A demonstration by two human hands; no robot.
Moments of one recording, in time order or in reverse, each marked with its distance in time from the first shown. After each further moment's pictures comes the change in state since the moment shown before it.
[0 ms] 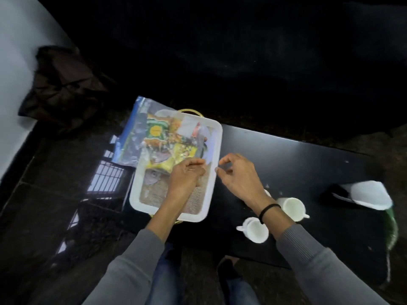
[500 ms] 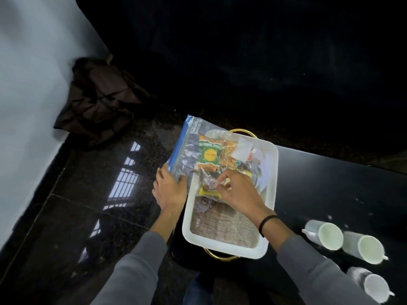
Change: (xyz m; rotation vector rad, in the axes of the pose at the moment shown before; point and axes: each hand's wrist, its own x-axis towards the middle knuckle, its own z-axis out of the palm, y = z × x) left_hand 0.115 -0.010 -0.171 0.713 0.372 -0.069; right_hand 0.083 -0.111 0.118 -0.006 -0.167 -0.016
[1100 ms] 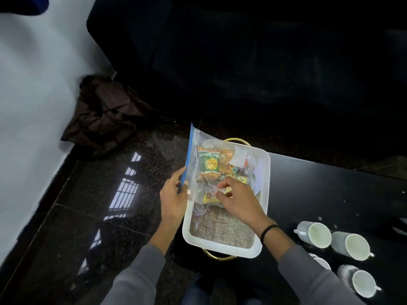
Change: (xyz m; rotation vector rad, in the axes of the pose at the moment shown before) left_hand -0.032 -0.005 -0.020 -0.360 -0.045 0.300; right_hand -0.035 -0.006 -0.011 0.159 0.051 -0.017
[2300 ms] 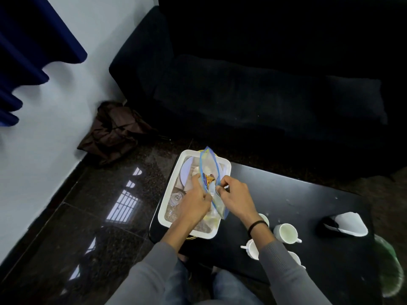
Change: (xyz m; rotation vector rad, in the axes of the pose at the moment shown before) left_hand -0.173 0.166 0.051 0.241 -0.216 0.029; right_hand -0.130 0.008 -0.132 -0.027 0.158 -0.028
